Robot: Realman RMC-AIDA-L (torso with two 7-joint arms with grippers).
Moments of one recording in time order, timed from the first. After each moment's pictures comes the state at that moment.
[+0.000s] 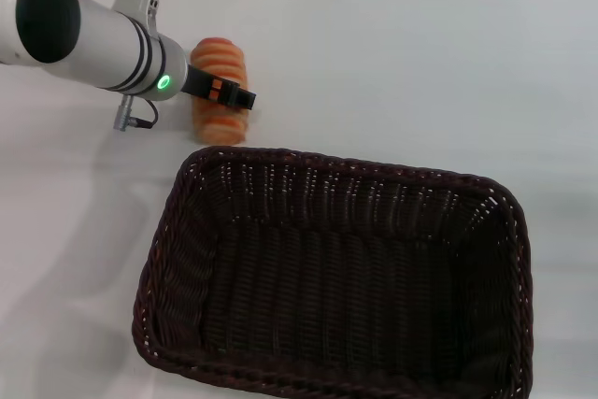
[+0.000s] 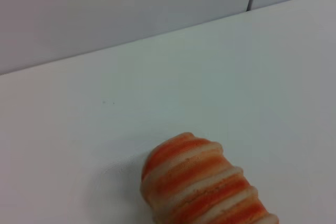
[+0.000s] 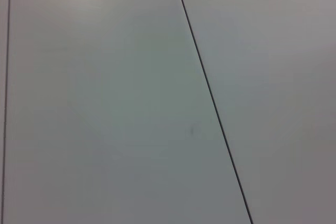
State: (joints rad) left arm -0.74 -2.07 -1.59 -0.84 2.69 -0.76 0.16; right arm 0.09 2.08 -1.65 -0.29 0.25 -1.64 0.42
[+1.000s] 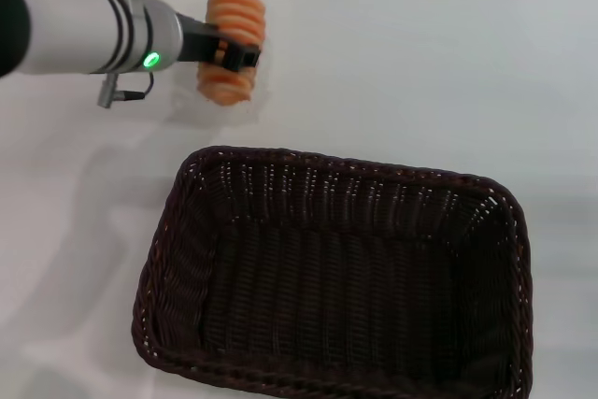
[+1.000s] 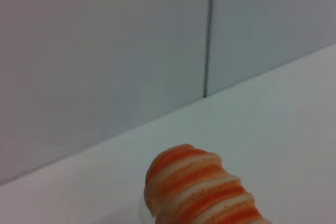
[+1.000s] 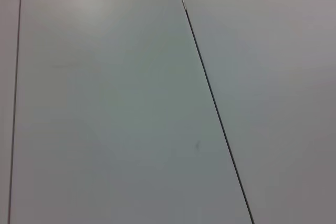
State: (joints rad) left arm -0.54 -2.06 -1.52 -1.24 2.68 -0.78 0.26; right arm 0.09 2.08 -1.65 -0.29 0.25 -1.69 0.42
